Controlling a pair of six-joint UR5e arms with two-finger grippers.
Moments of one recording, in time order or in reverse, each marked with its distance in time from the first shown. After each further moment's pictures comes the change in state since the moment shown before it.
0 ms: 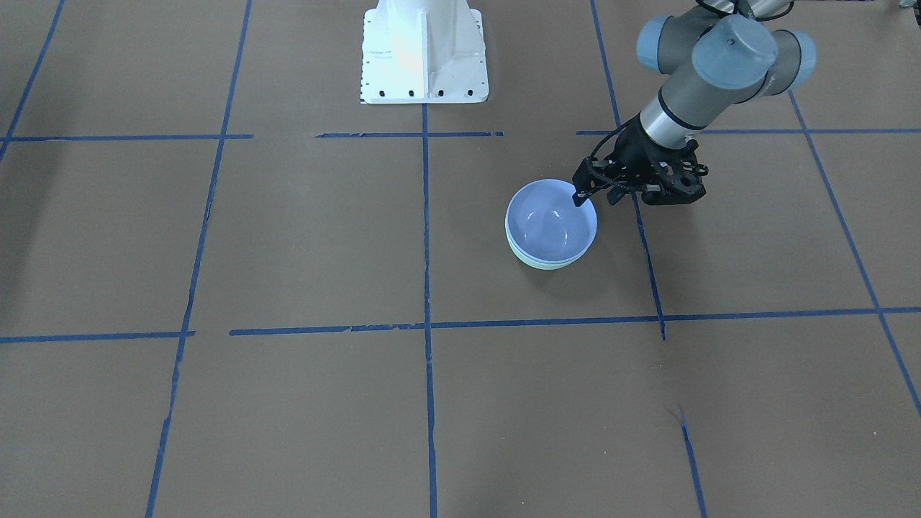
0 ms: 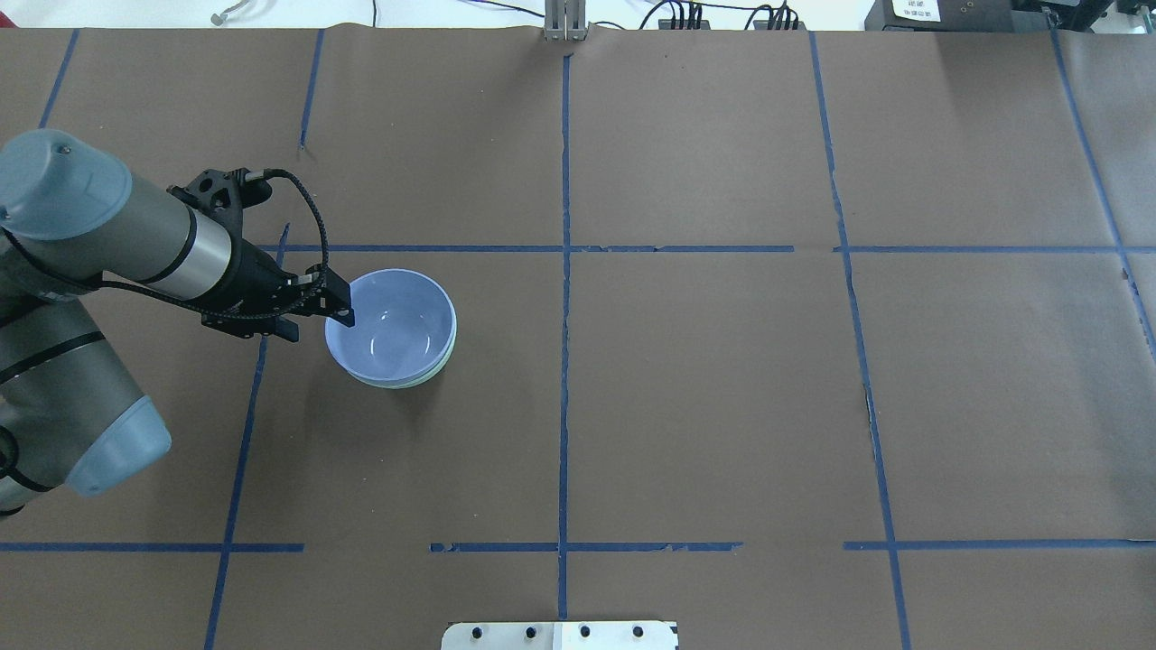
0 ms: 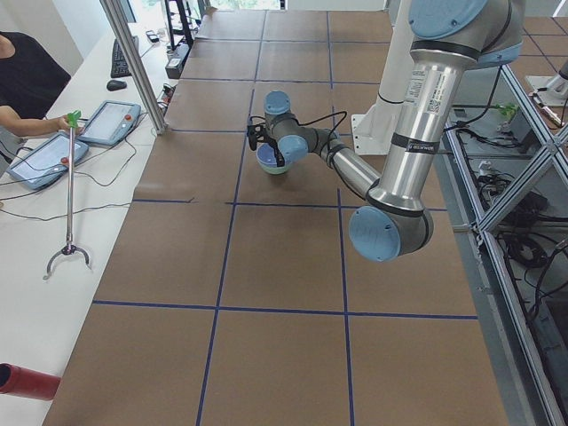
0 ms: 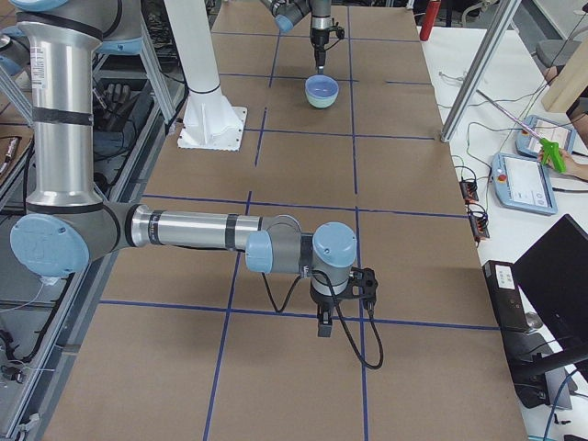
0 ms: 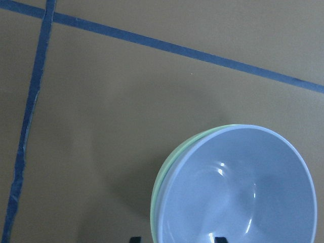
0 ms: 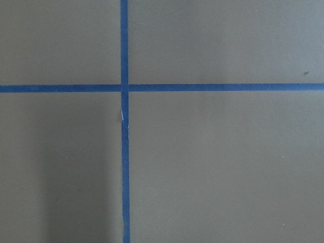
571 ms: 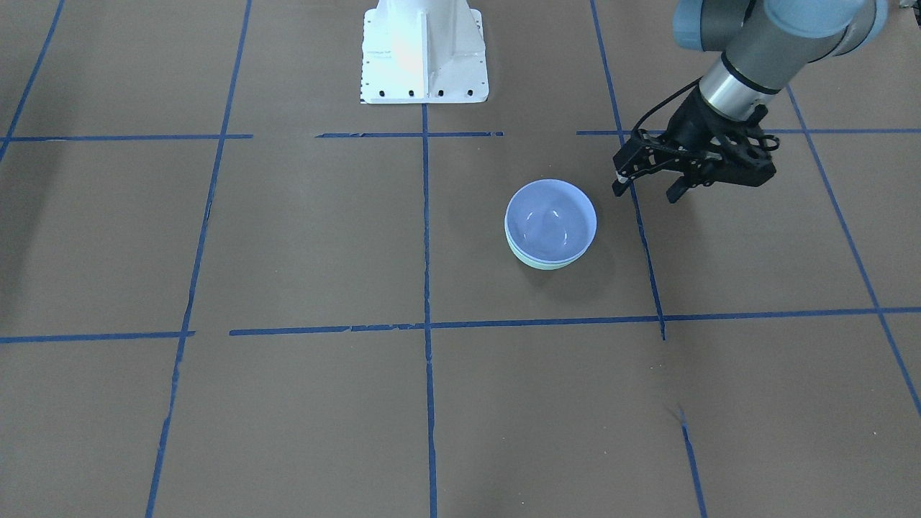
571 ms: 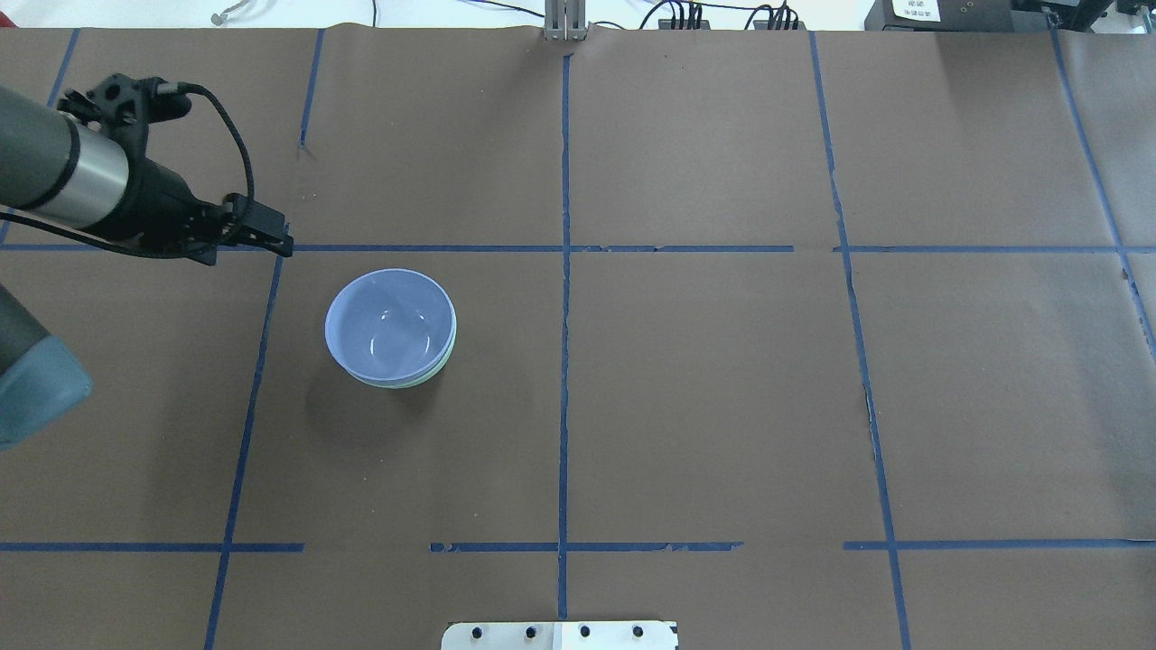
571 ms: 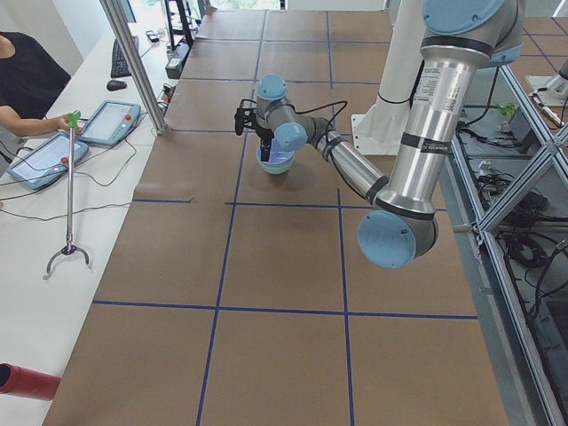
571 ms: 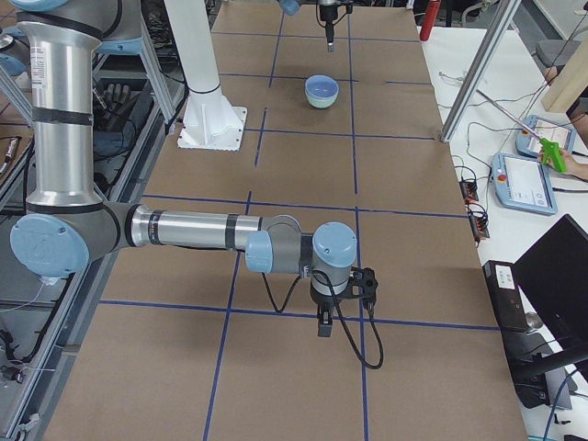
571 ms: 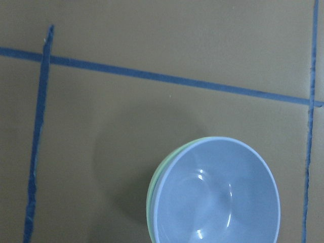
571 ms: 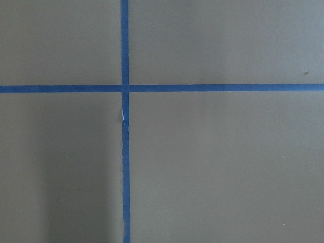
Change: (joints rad) left arm -0.179 0.022 -0.110 0.144 -0.001 0.339; right arm 0.000 0.000 0.000 0.001 0.001 0.000
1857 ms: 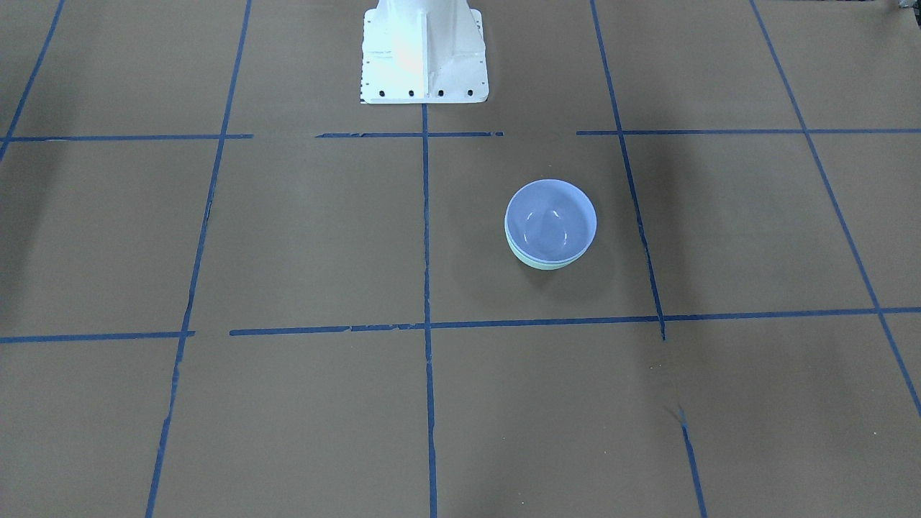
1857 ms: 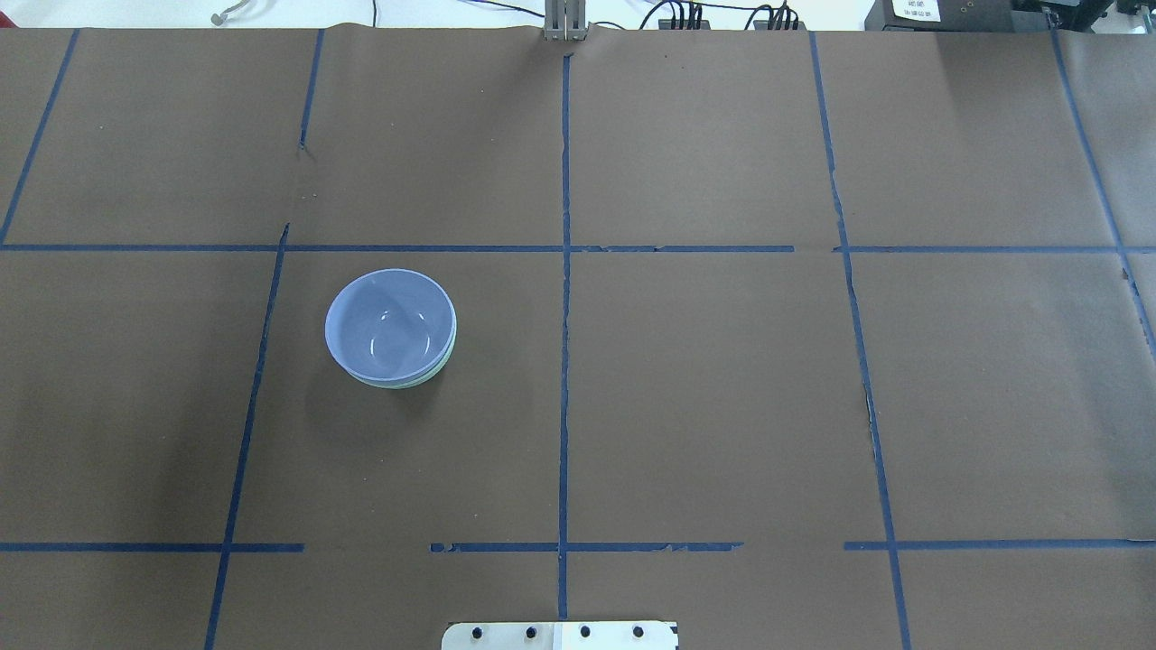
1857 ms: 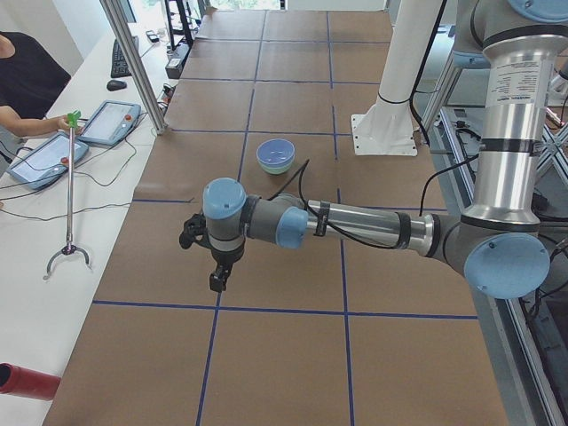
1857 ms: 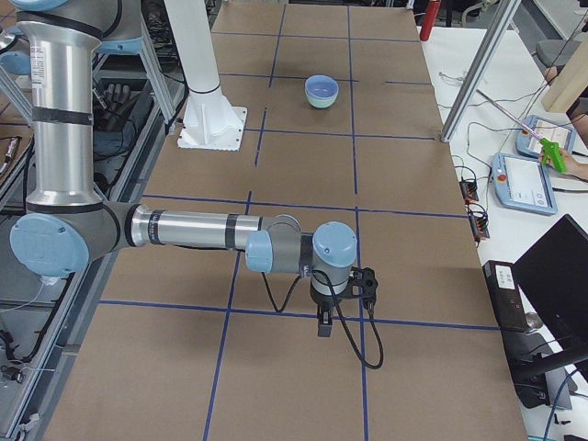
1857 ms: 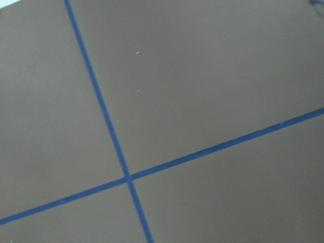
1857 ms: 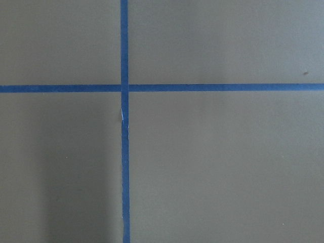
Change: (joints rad) left arm -0.634 0.247 0.375 0.132 -0.177 1.088; right arm 0.000 0.000 0.000 0.000 -0.001 0.000
